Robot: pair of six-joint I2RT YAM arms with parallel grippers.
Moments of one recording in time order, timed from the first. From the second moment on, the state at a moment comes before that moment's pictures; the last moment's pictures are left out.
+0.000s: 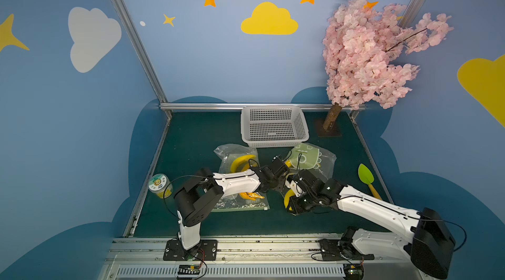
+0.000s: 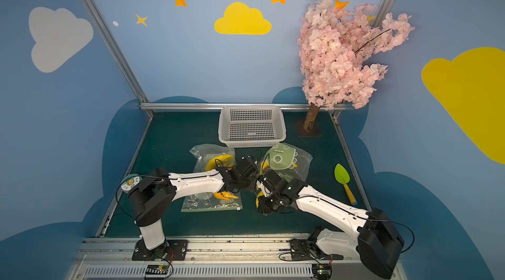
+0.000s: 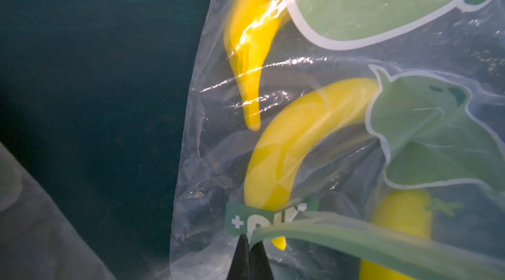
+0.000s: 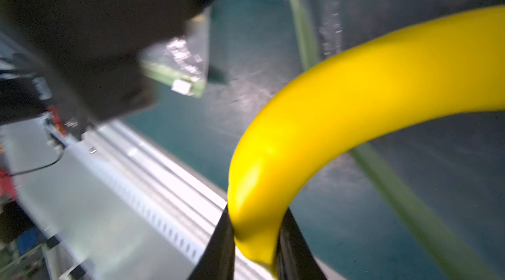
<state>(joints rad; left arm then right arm) -0.94 1.84 1.14 -0.28 -0.06 -0.58 0.90 1.12 0.71 -0.74 -0.36 0.54</state>
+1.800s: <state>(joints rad) -0.93 1.75 1.04 -0.12 0.07 -0.49 0.39 2.04 1.71 -0.54 -0.40 0.35</state>
